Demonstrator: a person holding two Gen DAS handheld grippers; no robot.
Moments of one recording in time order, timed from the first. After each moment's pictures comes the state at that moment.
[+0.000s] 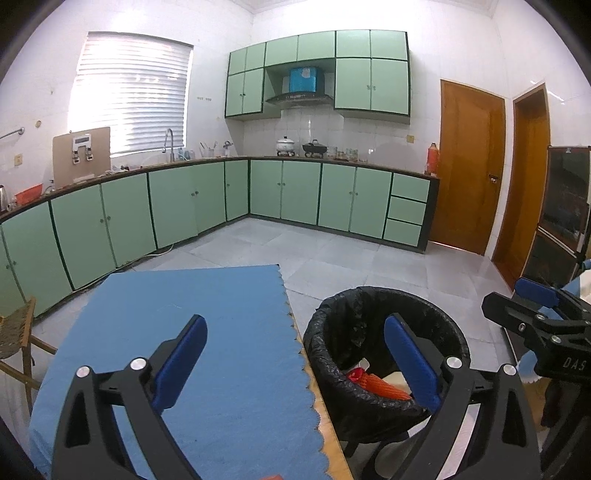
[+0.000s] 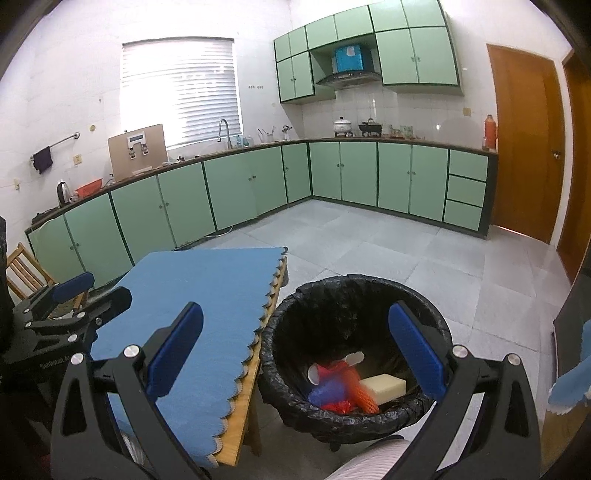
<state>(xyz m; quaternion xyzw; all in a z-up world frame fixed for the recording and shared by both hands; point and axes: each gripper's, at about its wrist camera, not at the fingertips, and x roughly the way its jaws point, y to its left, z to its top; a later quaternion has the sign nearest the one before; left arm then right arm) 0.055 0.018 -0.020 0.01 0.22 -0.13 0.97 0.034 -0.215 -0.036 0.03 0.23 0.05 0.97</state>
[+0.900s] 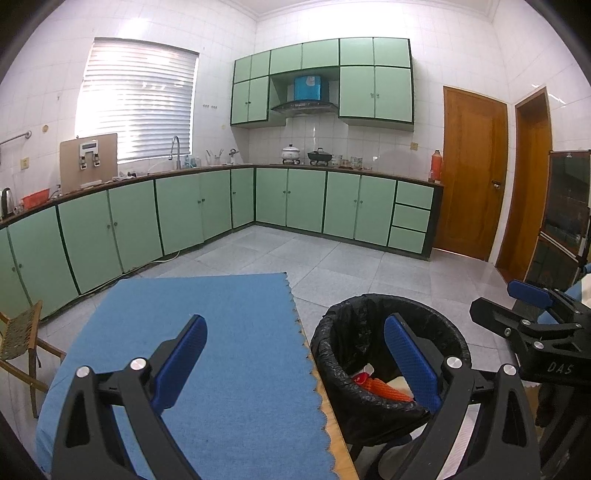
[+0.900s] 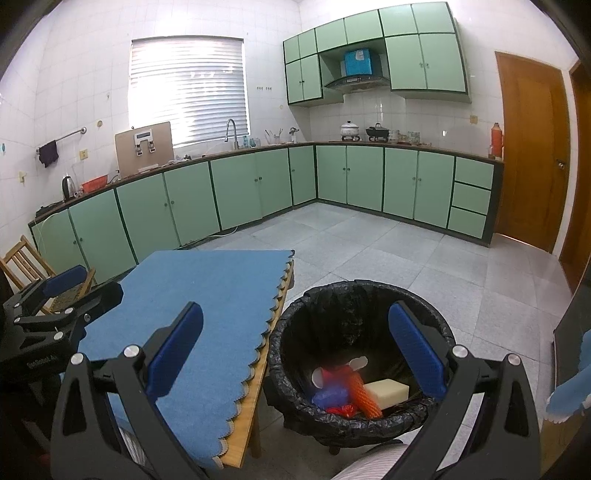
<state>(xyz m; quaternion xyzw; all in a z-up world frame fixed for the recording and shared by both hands) 0.043 0.030 -0.011 0.01 0.20 -0.12 0.97 0.033 -0.200 -0.033 0.02 0.23 0.06 0.97</state>
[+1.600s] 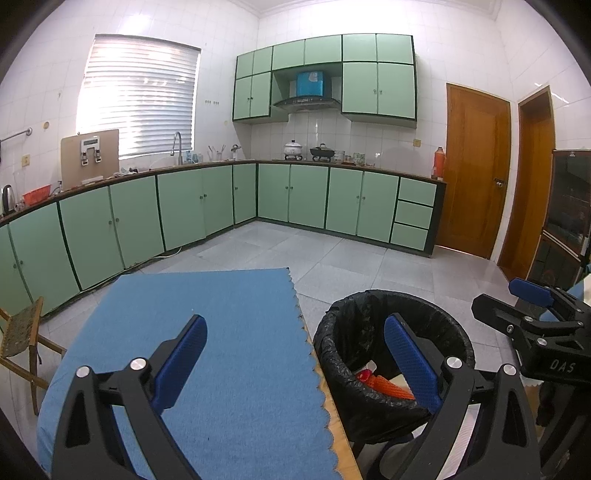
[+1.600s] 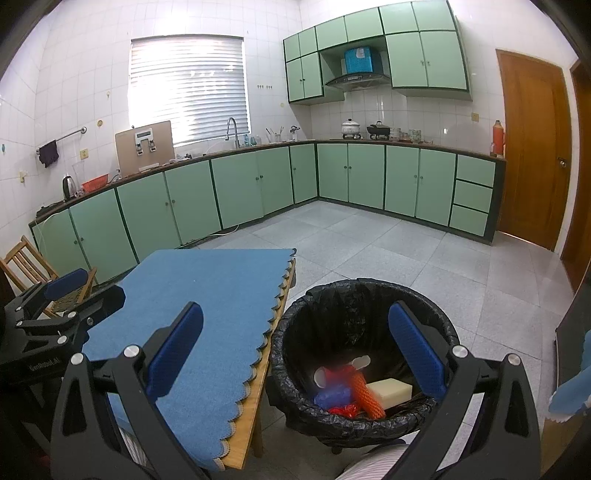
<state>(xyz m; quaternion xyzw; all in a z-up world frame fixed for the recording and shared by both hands) 0.044 0.031 -0.014 0.01 0.21 -0.12 0.97 0.037 -0.197 -0.037 0.02 0.23 0.06 0.97</state>
